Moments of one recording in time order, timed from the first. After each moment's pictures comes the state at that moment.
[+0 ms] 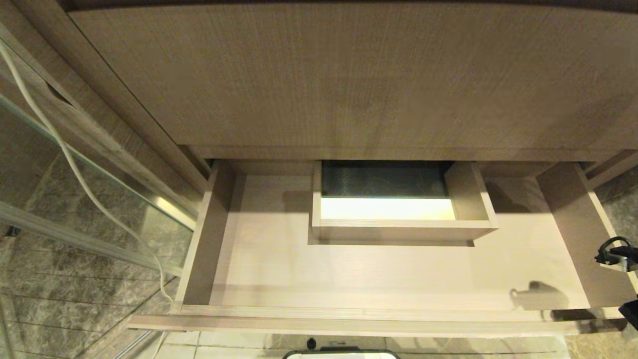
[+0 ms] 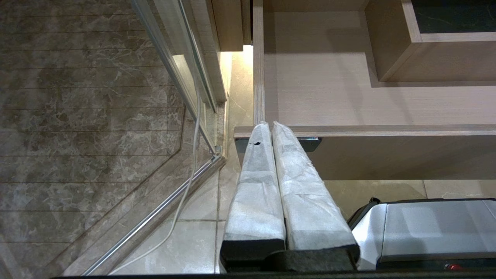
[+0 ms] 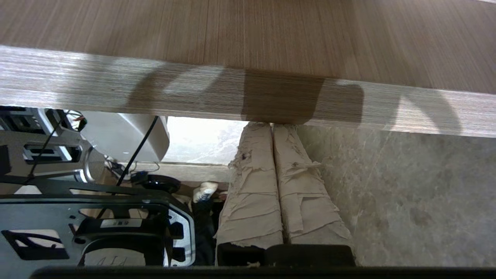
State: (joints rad) left arm 0.00 0.00 0.00 0.00 0.00 0.00; right arm -0.51 1.70 -0.85 0.49 -0.02 -0.63
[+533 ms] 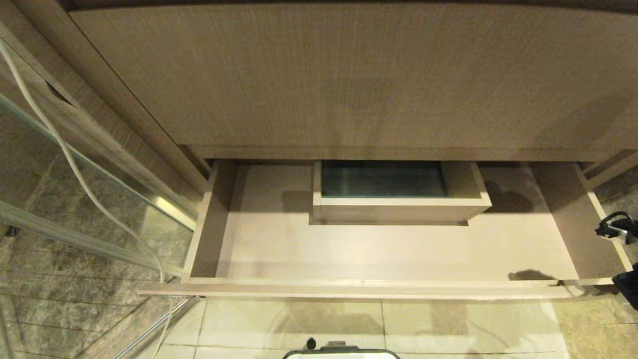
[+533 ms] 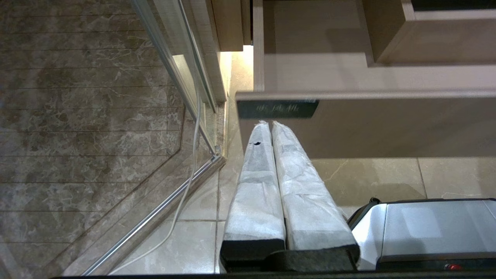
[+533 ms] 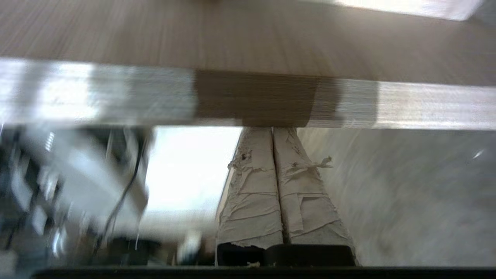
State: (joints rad) left arm 0.00 0.00 0.00 0.00 0.00 0.00; right arm -0.48 1.70 -0.89 0.32 -0.01 -0.59
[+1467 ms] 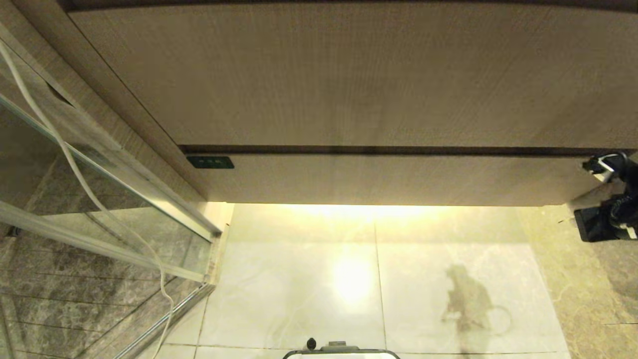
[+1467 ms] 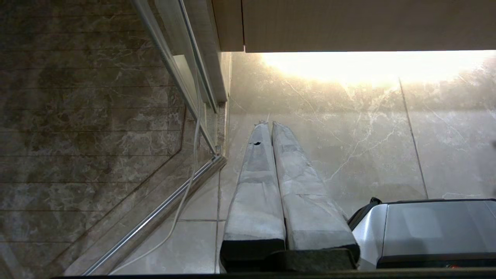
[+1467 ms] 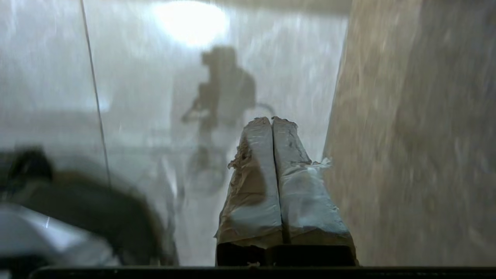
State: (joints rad) left arm 0.00 0.00 0.00 0.00 0.00 0.00; right arm -0.27 1.56 -0.86 -0.03 0.03 -0.29
